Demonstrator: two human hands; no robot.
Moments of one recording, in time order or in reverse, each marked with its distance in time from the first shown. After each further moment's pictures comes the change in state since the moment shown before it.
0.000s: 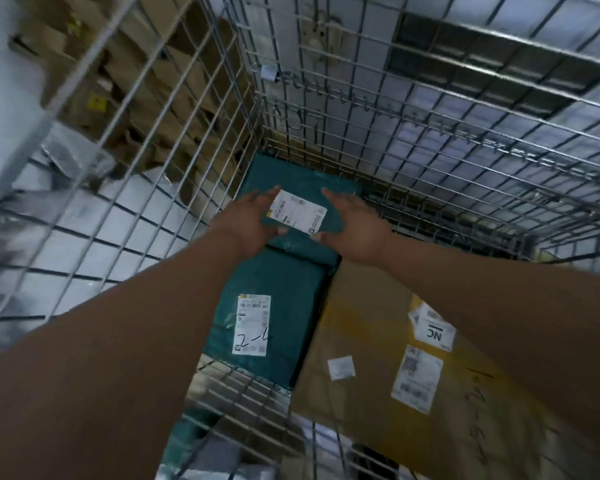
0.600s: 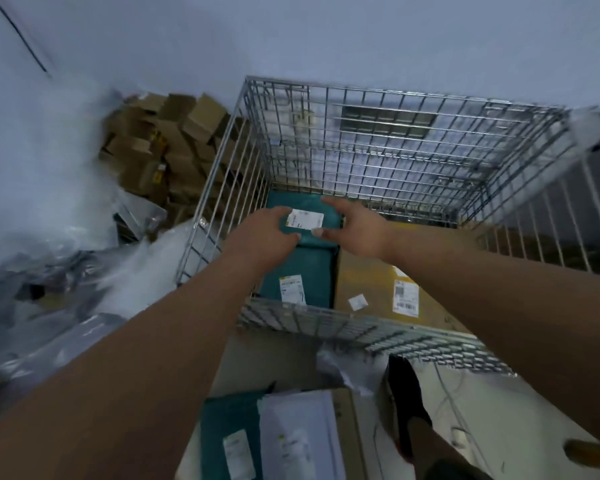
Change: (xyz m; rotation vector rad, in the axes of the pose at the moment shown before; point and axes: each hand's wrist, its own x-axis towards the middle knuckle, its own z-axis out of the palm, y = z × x) left_hand -0.320 0.021 -0.140 -0.149 0.171 0.208; right_hand -0.295 -0.203 -0.028 0.261 0.227 0.028
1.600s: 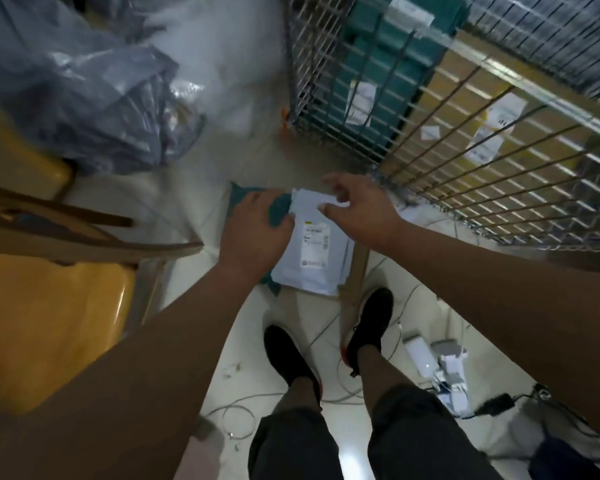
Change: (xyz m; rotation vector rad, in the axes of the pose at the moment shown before) left_hand -0.368 -0.136 0.196 -0.378 0.195 -0.422; right_hand -0.220 0.051 0.292 -0.083 -0.218 -0.081
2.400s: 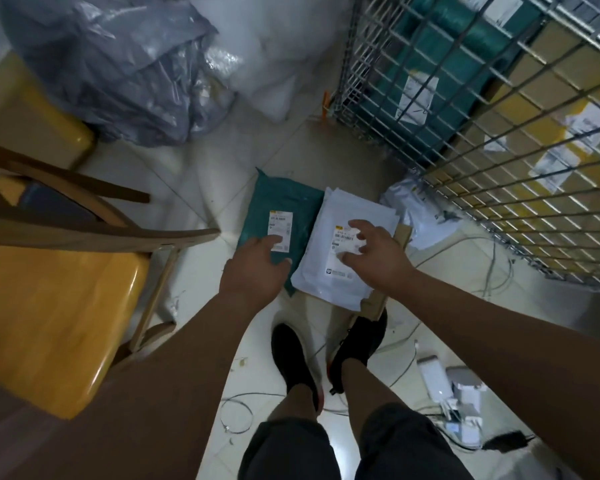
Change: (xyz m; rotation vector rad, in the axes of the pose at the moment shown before) left_hand 0.000 -0.102 0.019 0.029 -0.198 -0.383; right_hand 0.031 0.049 0.091 0.021 -0.210 0.219
